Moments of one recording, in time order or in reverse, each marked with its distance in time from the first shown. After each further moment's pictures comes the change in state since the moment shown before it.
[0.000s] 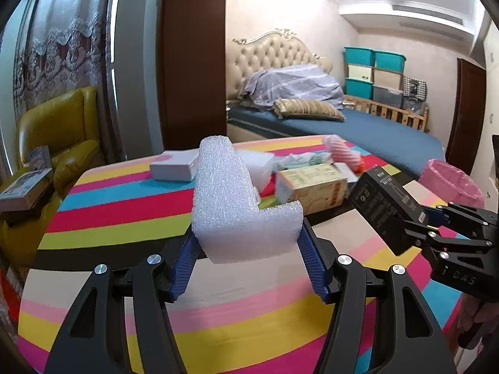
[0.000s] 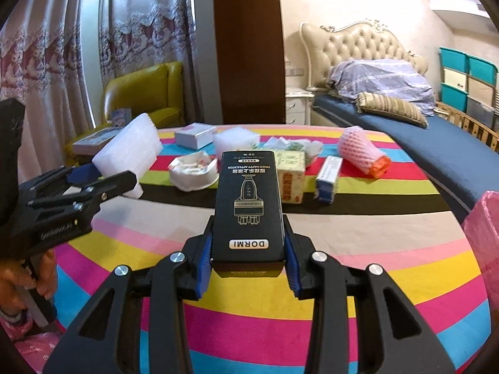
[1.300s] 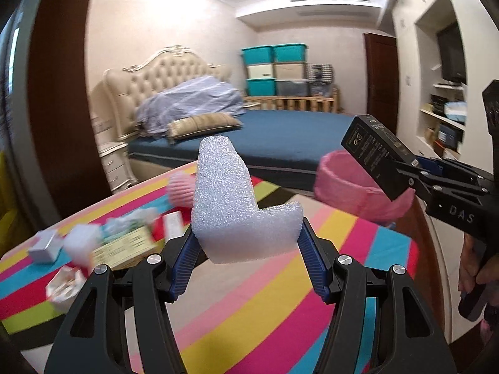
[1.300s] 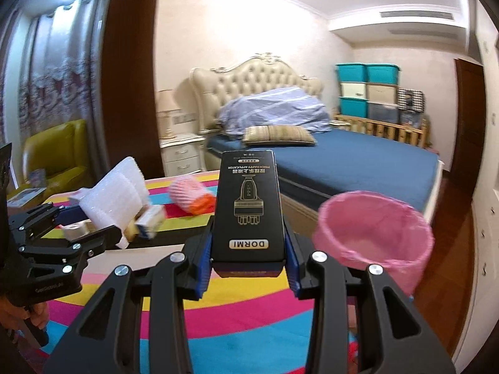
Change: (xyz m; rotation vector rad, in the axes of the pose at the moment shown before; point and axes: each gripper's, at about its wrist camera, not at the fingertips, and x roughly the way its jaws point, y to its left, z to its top) left arm 0.048 -0.193 0.047 0.276 -0.047 -0.382; right arm -0.133 -0.165 -0.019 0.185 -0.199 -0.427
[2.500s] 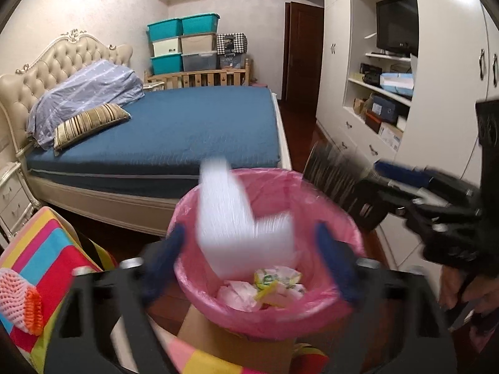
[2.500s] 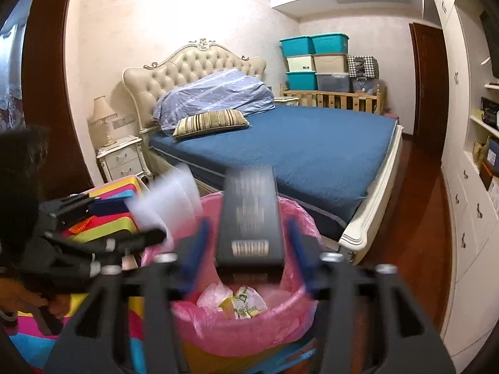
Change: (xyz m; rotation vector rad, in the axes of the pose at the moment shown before) left arm 0.234 -0.192 0.108 0.137 0.125 -0.367; right arm 0.068 -0.246 0.006 0.155 0.075 -0.159
